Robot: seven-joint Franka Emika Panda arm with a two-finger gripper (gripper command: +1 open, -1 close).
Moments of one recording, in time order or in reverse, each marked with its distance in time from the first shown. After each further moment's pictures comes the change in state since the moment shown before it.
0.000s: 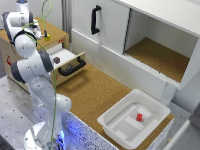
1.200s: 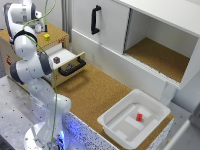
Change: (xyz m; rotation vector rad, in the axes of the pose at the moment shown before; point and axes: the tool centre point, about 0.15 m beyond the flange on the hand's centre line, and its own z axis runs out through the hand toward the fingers) arm 0.001 0.021 -0.059 0.005 0.047 0.115
